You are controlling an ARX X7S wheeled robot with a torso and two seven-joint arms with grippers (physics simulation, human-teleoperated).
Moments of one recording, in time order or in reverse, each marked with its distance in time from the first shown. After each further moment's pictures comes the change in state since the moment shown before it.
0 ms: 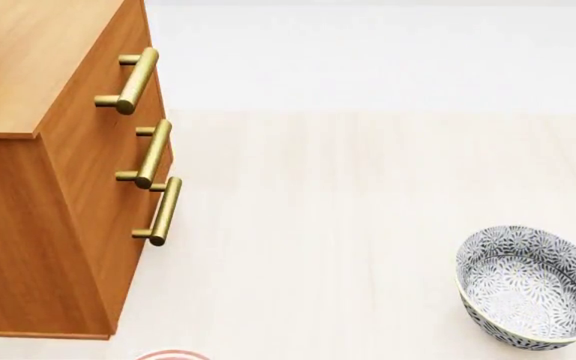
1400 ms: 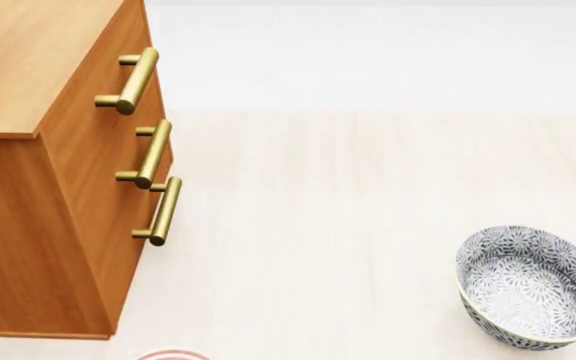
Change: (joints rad) left arm -0.289 -0.514 0.037 1.620 1.405 0.748 -0.449; right arm 0.002 0.039 0.002 0.000 0.001 0.020 0.004
